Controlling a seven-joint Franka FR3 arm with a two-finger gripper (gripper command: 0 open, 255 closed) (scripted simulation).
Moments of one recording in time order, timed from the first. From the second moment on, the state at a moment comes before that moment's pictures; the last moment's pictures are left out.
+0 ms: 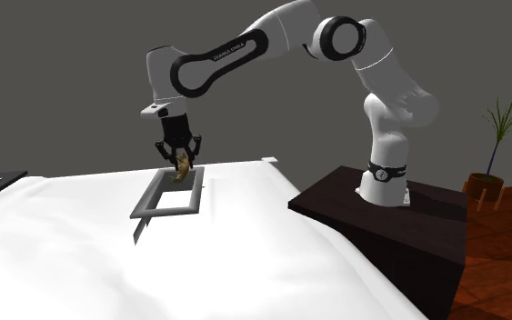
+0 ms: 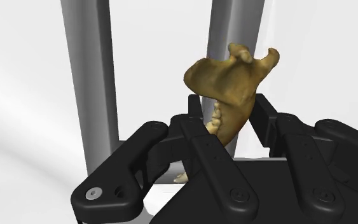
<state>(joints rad) -0.63 0.68 -0.17 -1.36 0.09 1.93 -1.71</state>
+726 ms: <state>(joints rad) -0.70 0.84 -0.17 -1.19 0.10 1.92 -1.77</state>
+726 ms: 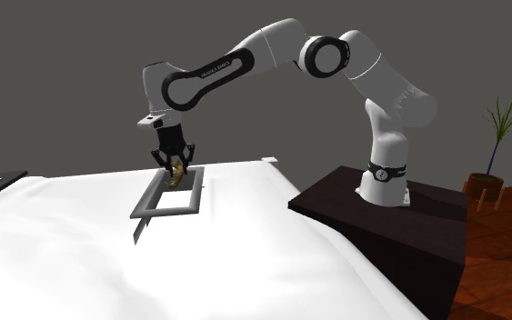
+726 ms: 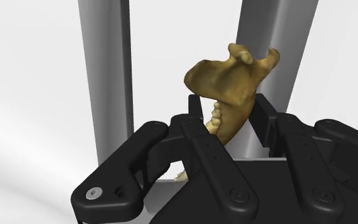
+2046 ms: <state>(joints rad) -0.70 0.88 -0.17 -1.20 0.11 1.98 -1.78</state>
